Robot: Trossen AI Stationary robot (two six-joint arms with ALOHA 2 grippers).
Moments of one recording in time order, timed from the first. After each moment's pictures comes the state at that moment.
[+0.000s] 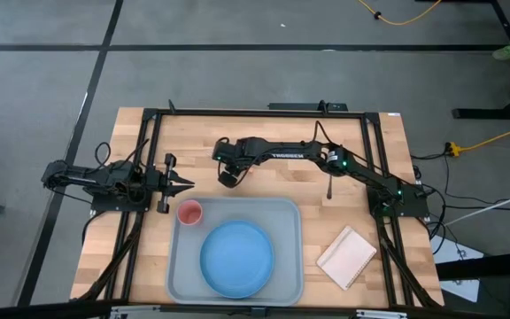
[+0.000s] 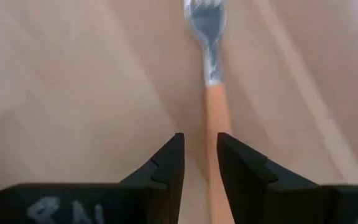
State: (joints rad) left arm -0.12 0.01 0.01 0.14 -0.08 0.11; right arm -0.15 2.54 2.25 -0.90 0.18 0.31
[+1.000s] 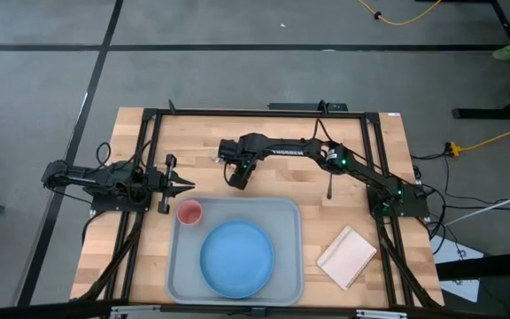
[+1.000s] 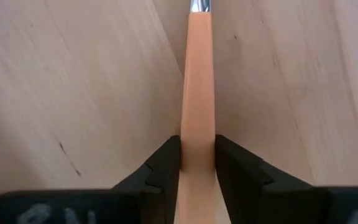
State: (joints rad) left arm -0.12 0.01 0.01 0.11 -0.08 0.11; right arm -0.17 2.56 2.26 -1.10 0.03 0.22
